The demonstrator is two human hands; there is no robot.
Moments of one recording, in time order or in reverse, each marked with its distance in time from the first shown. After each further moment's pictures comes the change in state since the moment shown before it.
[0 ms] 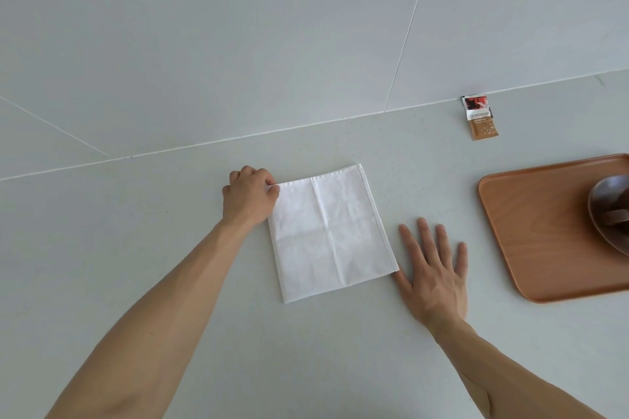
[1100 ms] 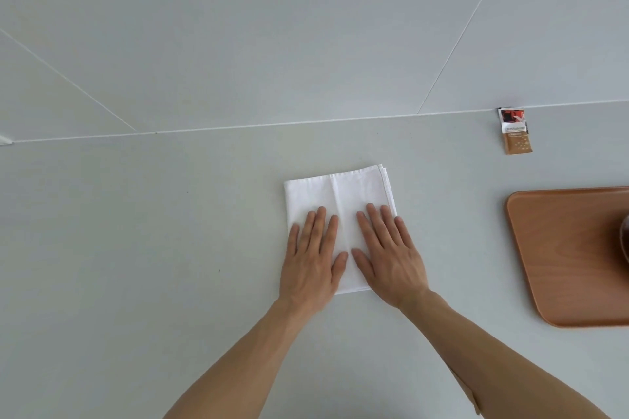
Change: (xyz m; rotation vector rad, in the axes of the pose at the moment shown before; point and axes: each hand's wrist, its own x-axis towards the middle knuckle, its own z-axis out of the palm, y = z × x) left_hand -0.127 0.018 0.091 0.188 0.044 0.292; right_hand 0.040 -0.075 0.001 0.010 0.036 -0.439
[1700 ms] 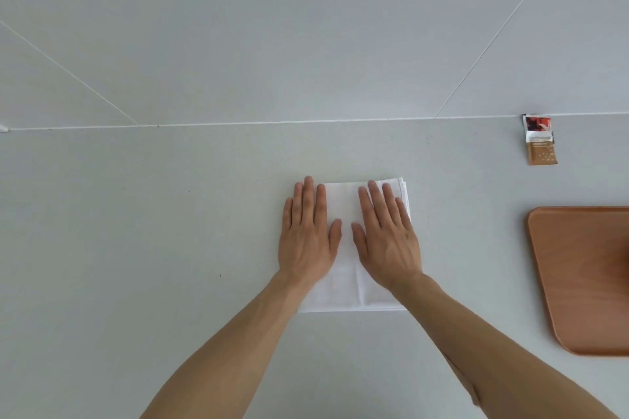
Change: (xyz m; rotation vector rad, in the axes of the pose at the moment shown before) left_hand 0.053 -0.018 -0.017 -0.033 0.047 -0.163; right_hand 0.056 -0.020 -0.017 0.059 0.050 0.040
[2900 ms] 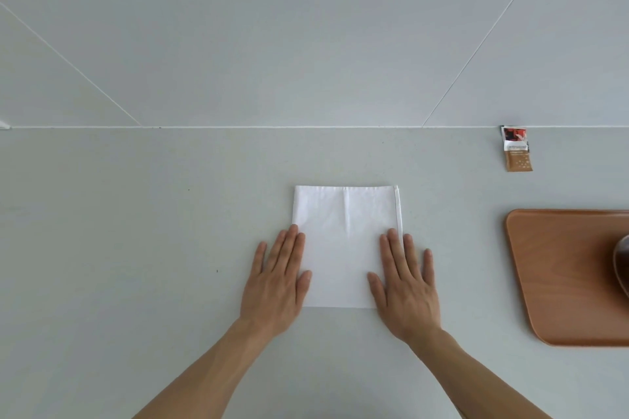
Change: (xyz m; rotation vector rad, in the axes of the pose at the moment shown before) left_hand -0.084 -0.043 0.011 0.024 -0.054 0.124; right_hand -0.092 0.028 0.010 -0.076 -0.132 0.121
